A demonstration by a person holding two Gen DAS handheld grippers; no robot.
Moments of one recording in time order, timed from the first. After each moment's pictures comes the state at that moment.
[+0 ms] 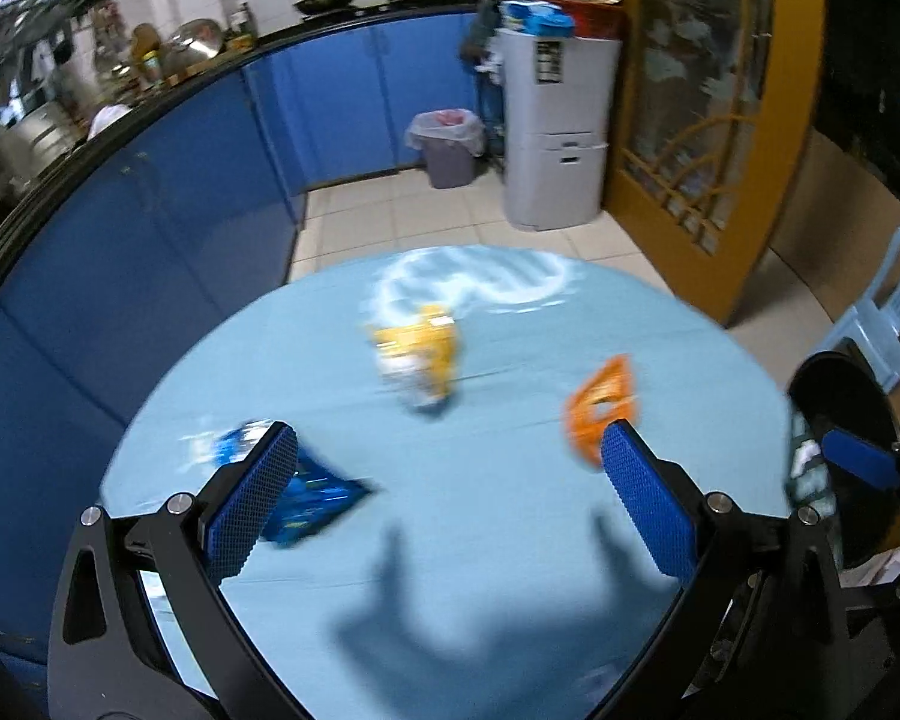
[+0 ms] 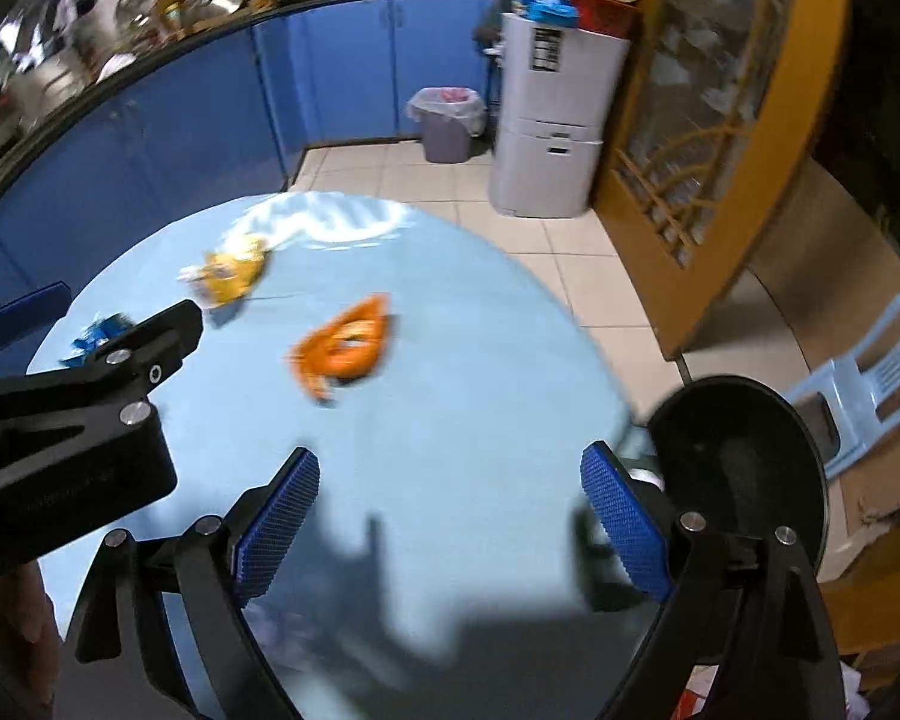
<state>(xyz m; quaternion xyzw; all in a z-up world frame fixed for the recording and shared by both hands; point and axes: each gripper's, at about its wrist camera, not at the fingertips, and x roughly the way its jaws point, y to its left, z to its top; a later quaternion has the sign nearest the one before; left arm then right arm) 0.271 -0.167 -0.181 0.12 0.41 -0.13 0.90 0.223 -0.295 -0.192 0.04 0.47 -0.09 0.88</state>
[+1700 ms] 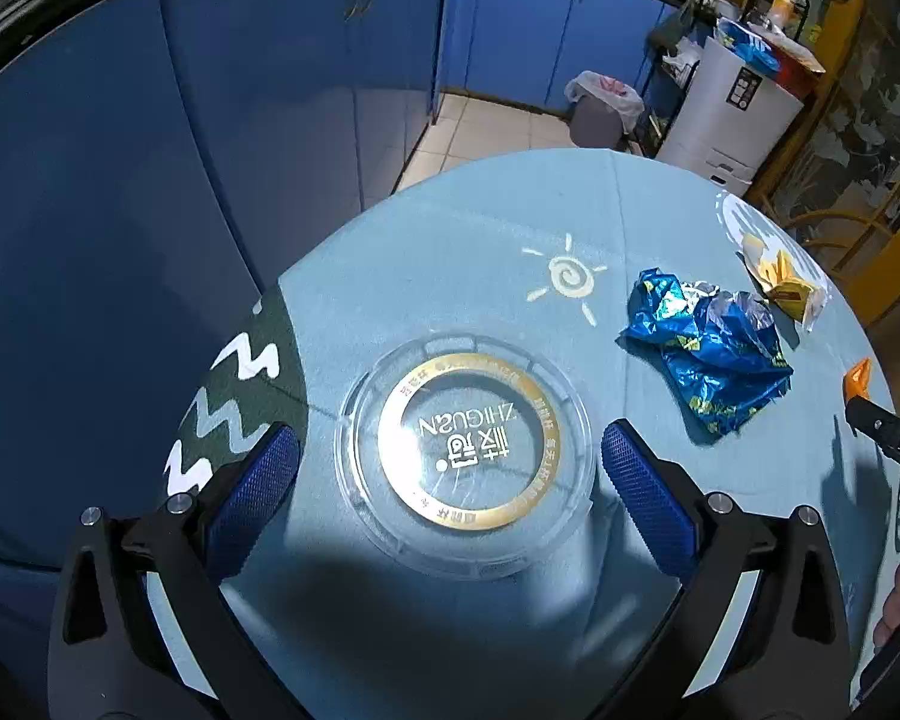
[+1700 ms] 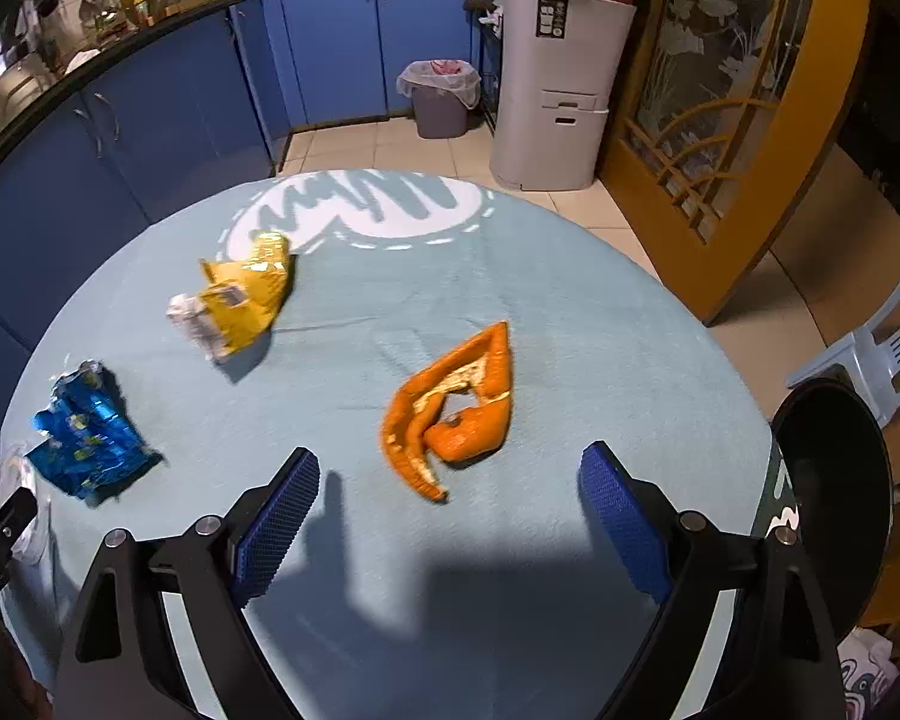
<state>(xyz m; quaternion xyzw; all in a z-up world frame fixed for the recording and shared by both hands) 0.288 0.047 -0.247 -0.04 0.48 -0.02 0.87 0.290 -0.257 -0.232 0.08 0.49 -0.12 0.86</state>
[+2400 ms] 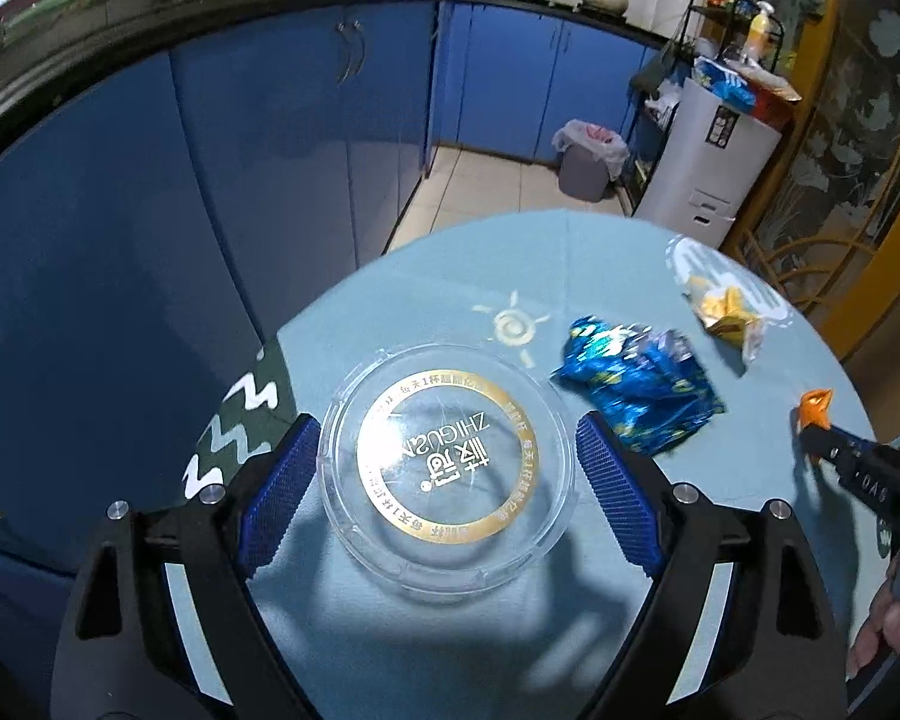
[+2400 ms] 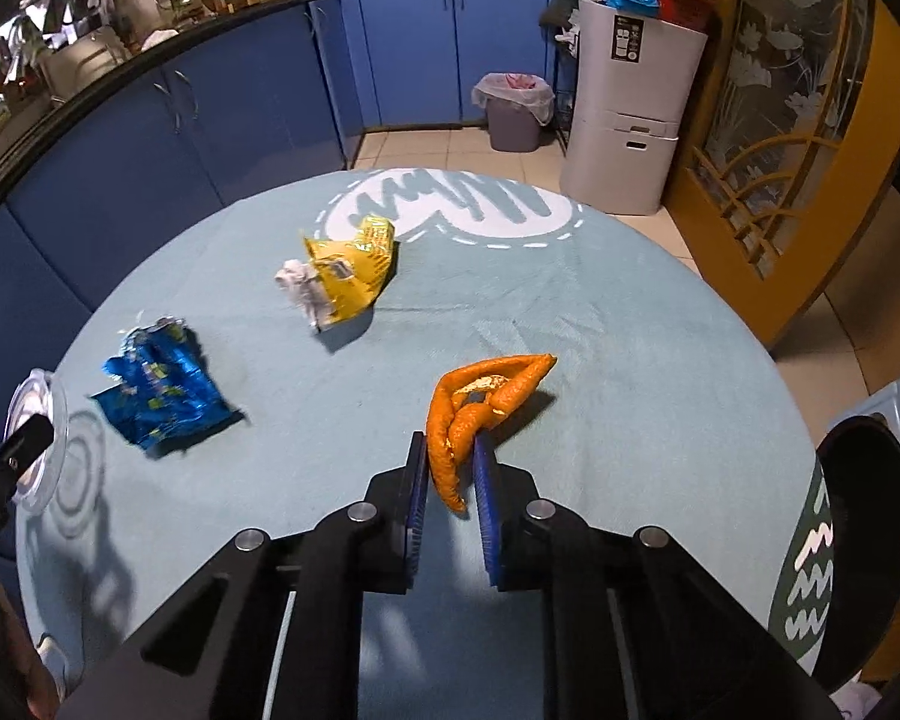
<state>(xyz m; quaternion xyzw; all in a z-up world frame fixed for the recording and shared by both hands) 0.262 0.025 -0.212 -0.03 0.42 -0.02 0.91 0.276 -0.233 -0.221 0.07 0.48 -0.03 0.88</state>
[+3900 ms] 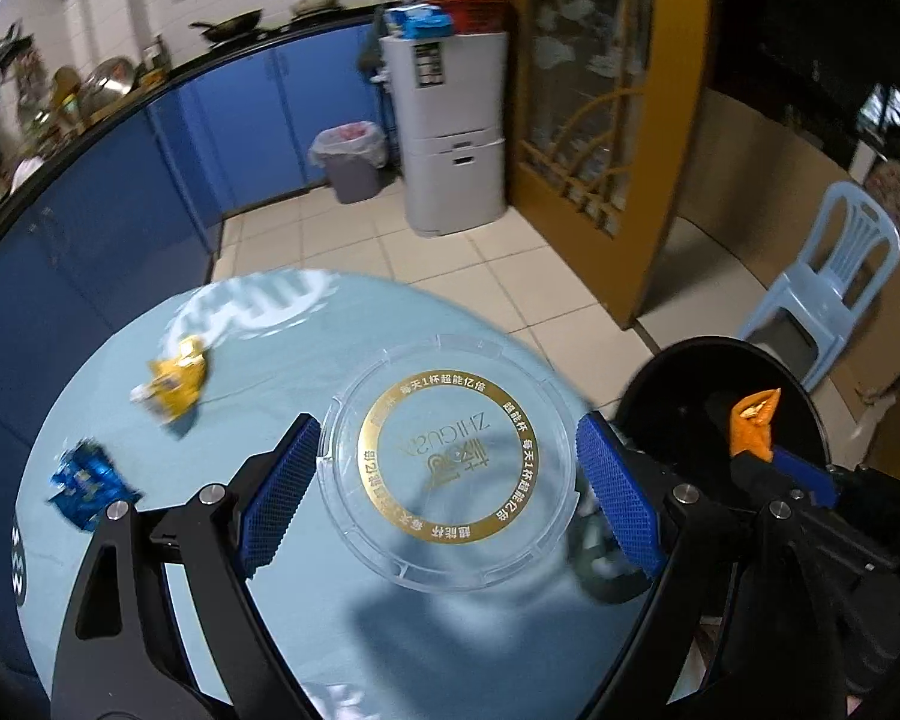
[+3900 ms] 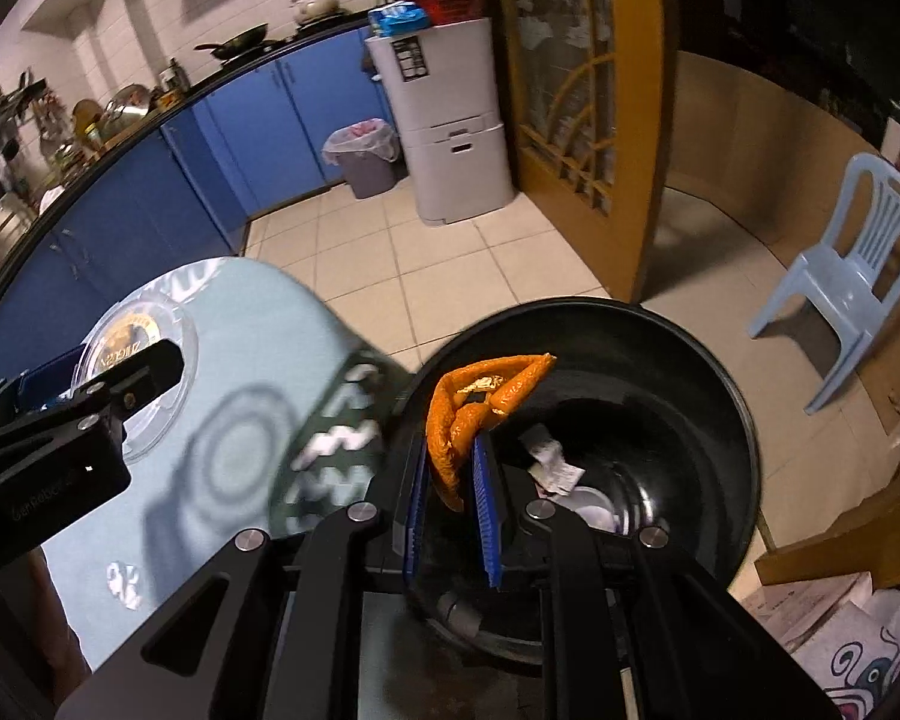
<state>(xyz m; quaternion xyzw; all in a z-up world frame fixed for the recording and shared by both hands) 0.218 -0.331 -0.195 0.14 0.40 -0.22 0.88 0.129 -0.465 -0.216 0.18 0.42 -0.14 0.88</state>
